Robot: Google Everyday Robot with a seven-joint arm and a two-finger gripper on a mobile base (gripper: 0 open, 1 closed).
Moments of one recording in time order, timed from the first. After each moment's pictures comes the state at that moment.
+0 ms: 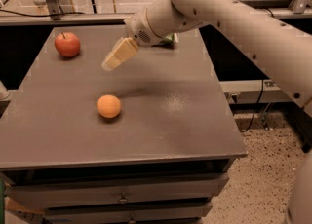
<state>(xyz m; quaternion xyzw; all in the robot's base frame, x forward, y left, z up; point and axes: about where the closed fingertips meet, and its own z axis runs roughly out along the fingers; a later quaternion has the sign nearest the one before) 0.661 0.097 0.908 -0.57 0.67 0.22 0.41</state>
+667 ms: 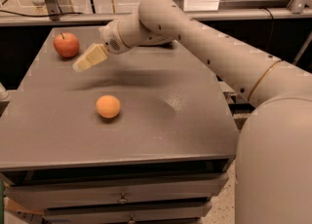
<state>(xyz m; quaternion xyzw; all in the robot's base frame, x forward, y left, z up) 0.697 0.186 0.874 -0.54 0.66 0.30 0.43</state>
